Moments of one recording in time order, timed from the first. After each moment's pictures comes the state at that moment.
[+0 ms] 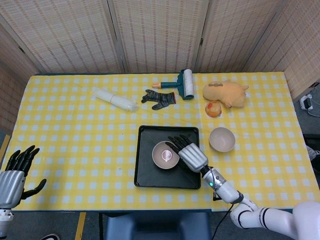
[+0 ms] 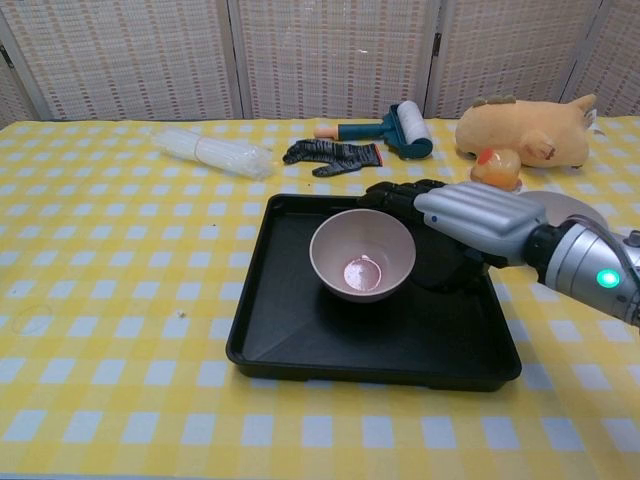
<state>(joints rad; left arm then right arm) -0.10 -1.08 -0.02 -1.68 1.58 1.52 -0.03 0.64 -1.65 0.10 -1.29 -1.53 0.97 -0.13</state>
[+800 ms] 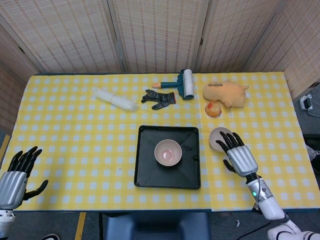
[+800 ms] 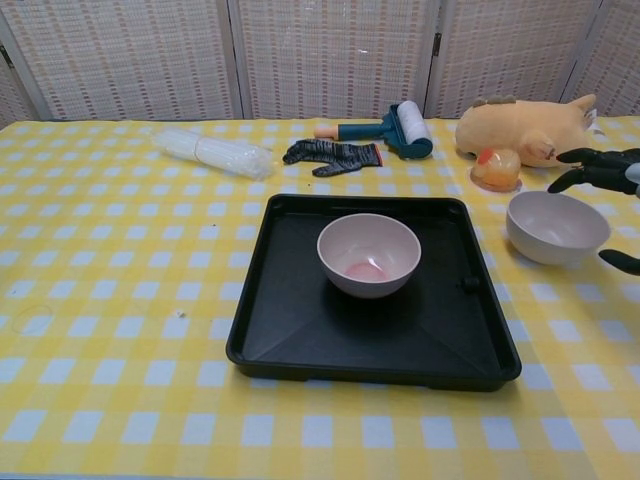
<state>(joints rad) -0.10 -1.09 -0.01 -1.69 1.59 1.52 -0.01 0.40 -1.37 0.02 -1.46 -1.41 1.18 -0.23</state>
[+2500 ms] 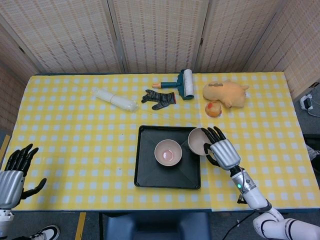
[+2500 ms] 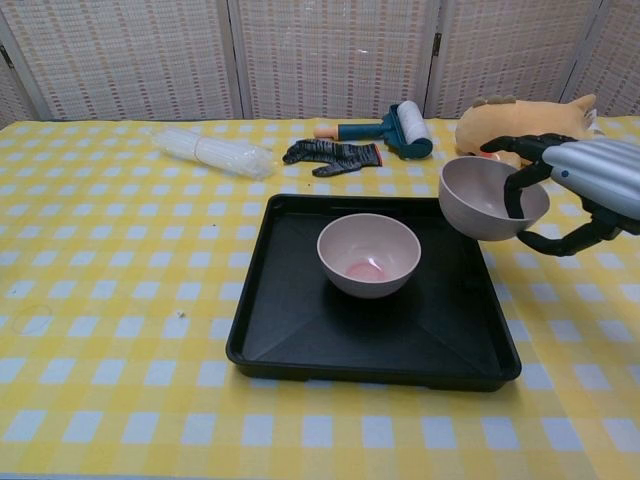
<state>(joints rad) -0.09 -1.09 -0.03 -1.68 1.58 1.54 -0.05 0.50 -1.49 0.08 -1.37 -1.52 1.16 -0.13</state>
